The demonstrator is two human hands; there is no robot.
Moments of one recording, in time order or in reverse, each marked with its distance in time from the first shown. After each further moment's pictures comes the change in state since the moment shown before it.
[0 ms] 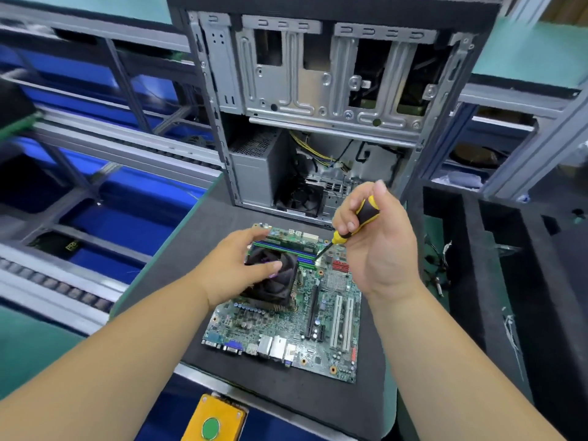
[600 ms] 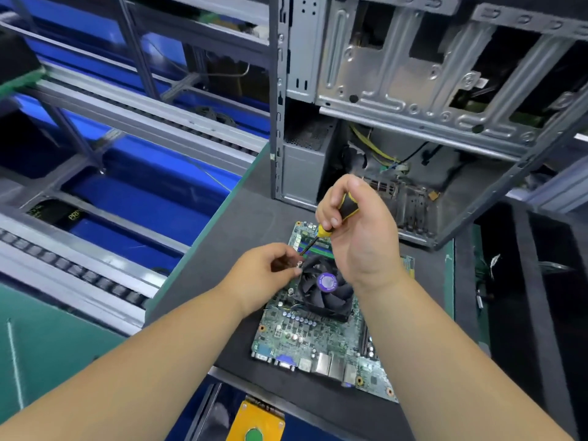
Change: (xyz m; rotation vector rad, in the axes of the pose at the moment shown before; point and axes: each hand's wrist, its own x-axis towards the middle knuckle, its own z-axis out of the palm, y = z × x) left_hand 0.020 -0.067 -0.008 -0.309 0.018 -0.017; right_hand 0.044 0.082 0.080 -0.113 -0.060 0.125
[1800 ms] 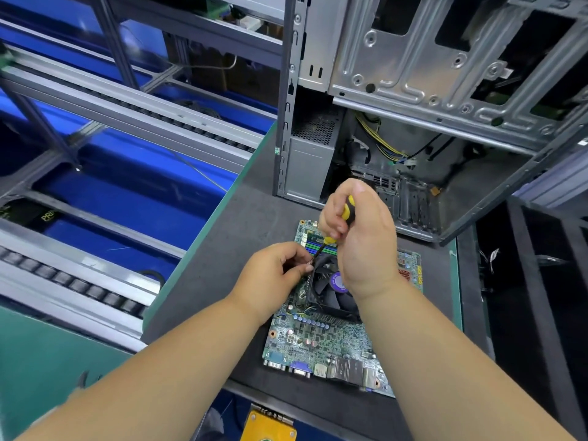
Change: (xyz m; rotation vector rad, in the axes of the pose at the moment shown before) left_hand 0.011 -0.024 0.010 0.036 0.080 0.193; right_hand -0.003 0.029 0.008 -0.207 0.081 -0.078
